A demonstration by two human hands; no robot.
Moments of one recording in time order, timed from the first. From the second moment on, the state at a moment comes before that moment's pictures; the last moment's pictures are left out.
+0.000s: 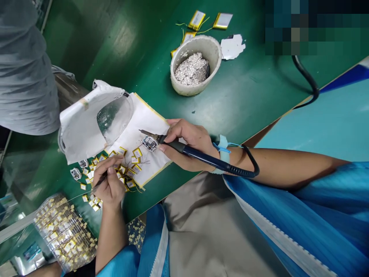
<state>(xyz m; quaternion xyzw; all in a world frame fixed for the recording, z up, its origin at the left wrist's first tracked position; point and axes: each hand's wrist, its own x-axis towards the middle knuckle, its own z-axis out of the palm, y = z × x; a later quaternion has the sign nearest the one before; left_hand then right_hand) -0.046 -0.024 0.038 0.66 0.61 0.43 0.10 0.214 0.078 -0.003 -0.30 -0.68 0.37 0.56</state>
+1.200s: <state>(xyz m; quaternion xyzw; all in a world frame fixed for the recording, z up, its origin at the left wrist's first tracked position) -0.047 -0.014 0.012 0.66 0.65 0.35 0.11 0.174 0.084 -0.005 -0.31 -0.80 0.32 0.40</state>
